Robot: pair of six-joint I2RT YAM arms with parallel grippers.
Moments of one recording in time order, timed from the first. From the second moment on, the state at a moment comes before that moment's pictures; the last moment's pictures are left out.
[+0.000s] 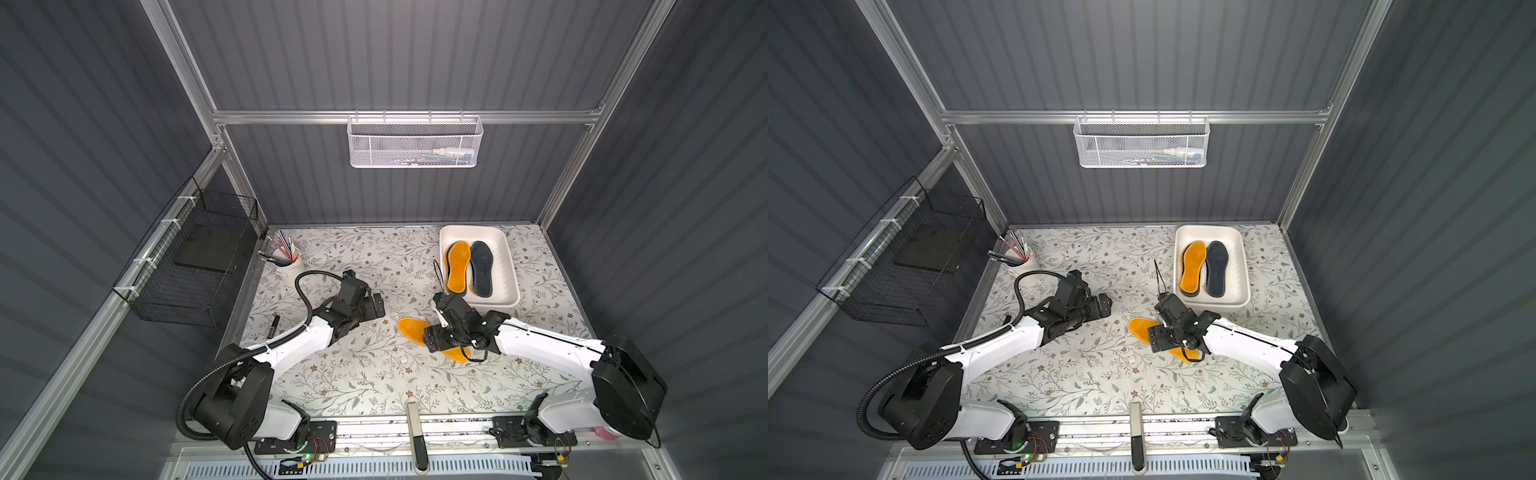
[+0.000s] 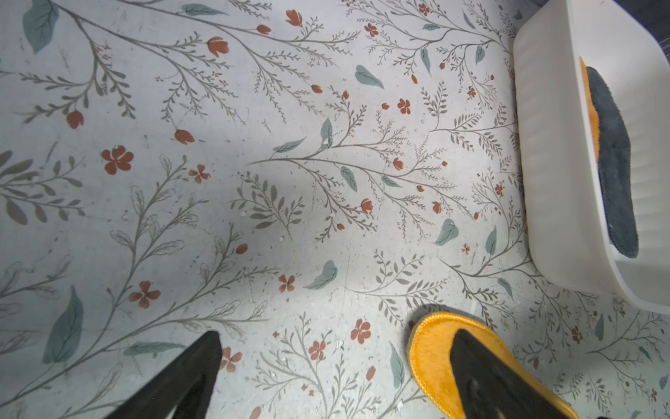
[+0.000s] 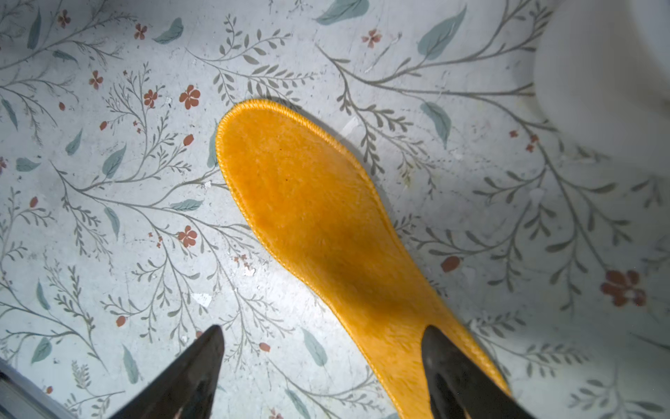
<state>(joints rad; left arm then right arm) -0.57 1.40 0.77 -0.17 -0.08 -0.64 0.79 1.41 0.80 -0.44 0.02 0.43</state>
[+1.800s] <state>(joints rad) -0.57 1.30 0.69 -0.17 -0.07 -0.67 0.88 1.44 0.75 -0.37 0.03 0.58</state>
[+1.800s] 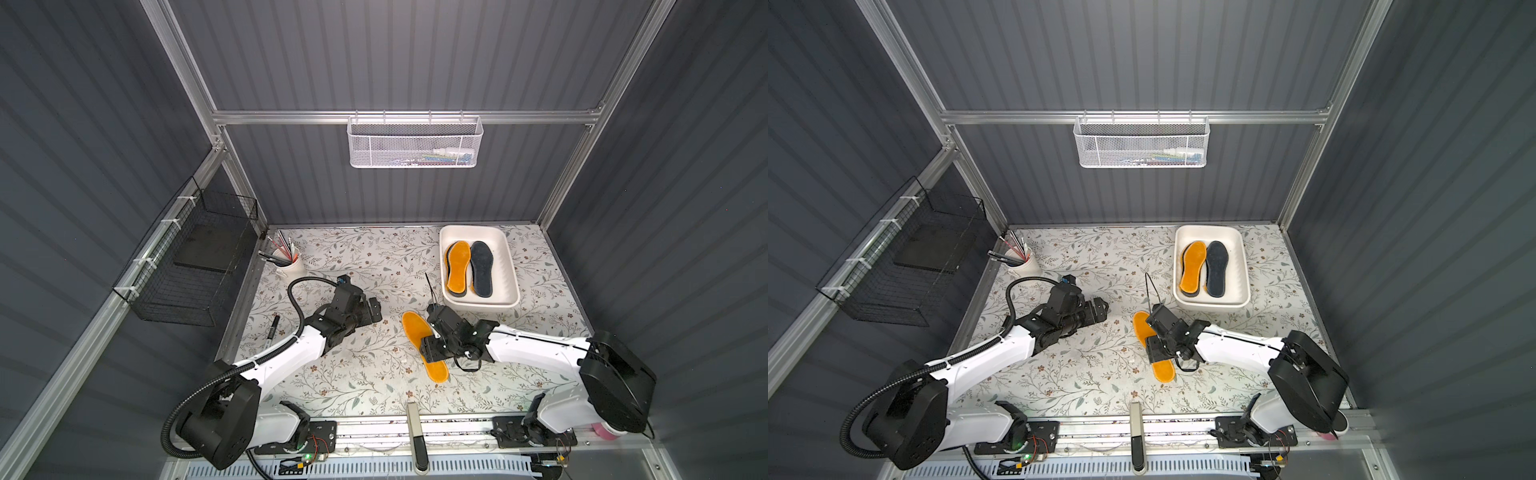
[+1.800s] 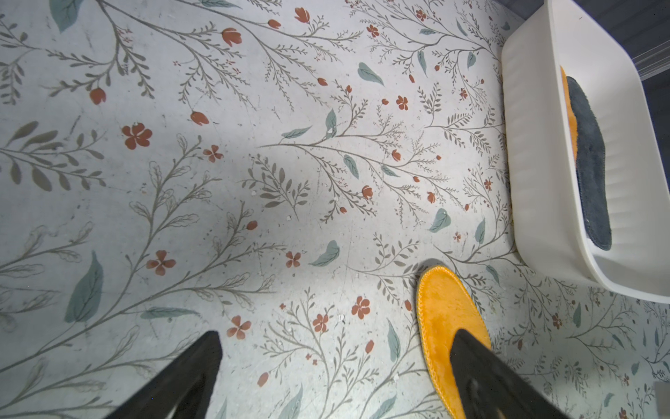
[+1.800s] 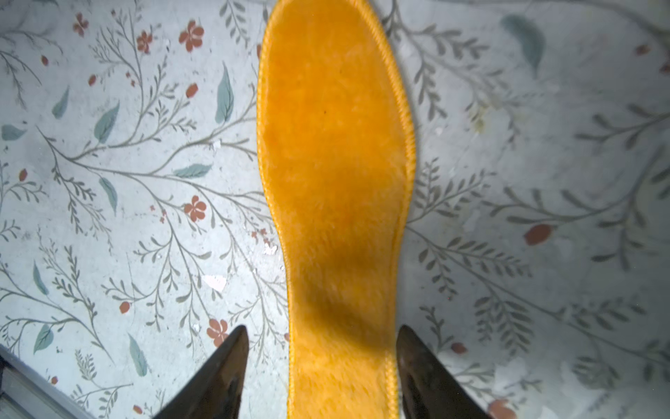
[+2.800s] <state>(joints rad) -0.57 1.28 0.68 -0.17 -0.07 -0.67 0.93 1.62 0.80 -0.33 0.15 0.63</state>
